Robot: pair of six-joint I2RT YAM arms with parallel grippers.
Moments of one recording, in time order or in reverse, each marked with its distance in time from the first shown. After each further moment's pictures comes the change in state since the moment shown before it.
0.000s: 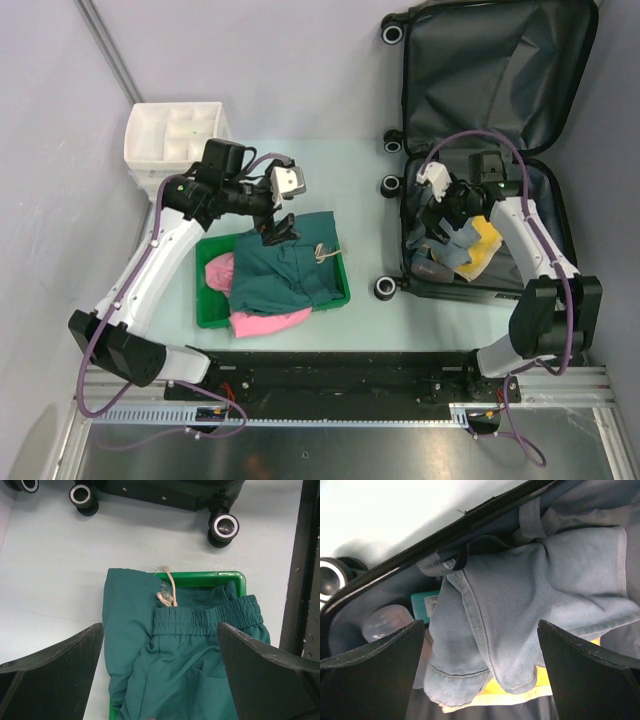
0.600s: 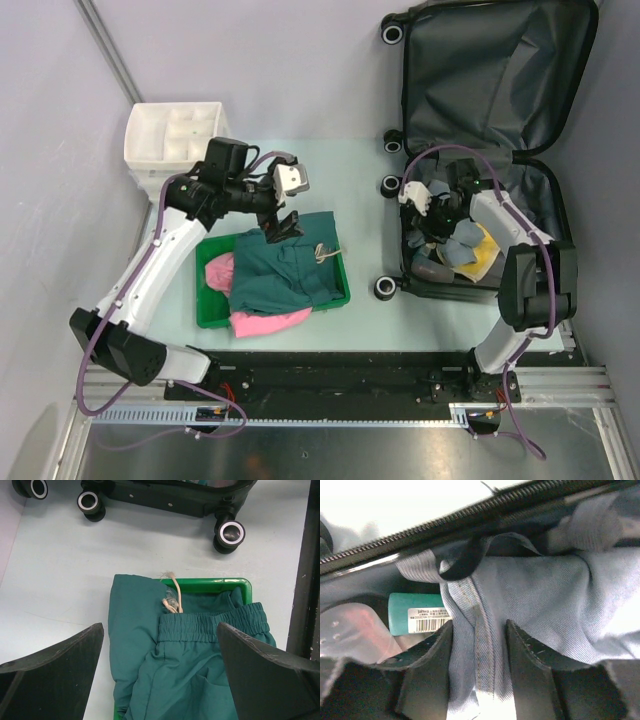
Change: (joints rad) left arm -0.027 0.005 0.000 0.054 -0.022 -0.027; right arm 0.071 0.204 0.000 -0.004 0.109 -0.246
